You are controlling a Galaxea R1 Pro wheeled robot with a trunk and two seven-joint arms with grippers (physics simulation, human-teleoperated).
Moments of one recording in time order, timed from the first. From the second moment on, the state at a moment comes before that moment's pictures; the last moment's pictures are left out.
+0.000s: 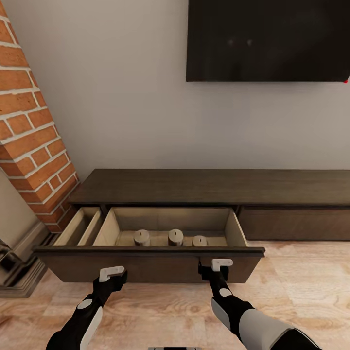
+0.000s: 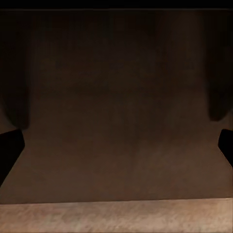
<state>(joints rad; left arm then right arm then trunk) -0.39 0.02 0.04 -0.74 0.11 0.00 -0.03 -0.72 0.12 0.47 -0.13 -0.39 -0.39 -0.22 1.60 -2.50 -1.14</state>
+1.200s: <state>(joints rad) -0.39 0.02 0.04 -0.74 0.11 0.00 -0.03 -0.72 0.13 0.47 -0.13 -0.39 -0.39 -0.22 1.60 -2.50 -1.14</state>
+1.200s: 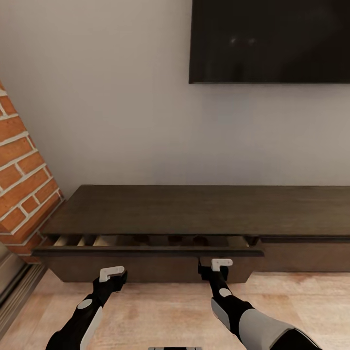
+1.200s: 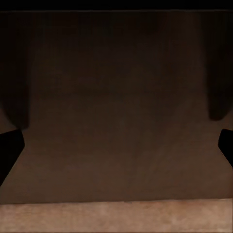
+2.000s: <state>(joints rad) -0.39 0.02 0.04 -0.74 0.11 0.00 -0.03 -0.72 0.13 0.47 -0.13 -0.39 -0.39 -0.22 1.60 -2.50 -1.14</state>
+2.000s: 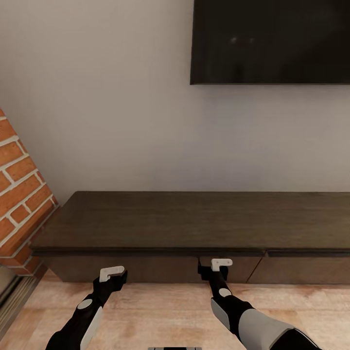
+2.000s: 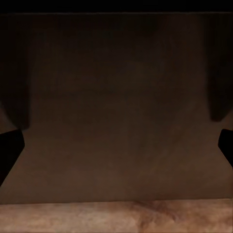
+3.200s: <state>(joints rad) -0.40 0.03 0.06 -1.07 0.11 0.99 -0.07 -0.72 0.11 0.21 -0.38 -0.52 0.42 -0.23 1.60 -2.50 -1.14</state>
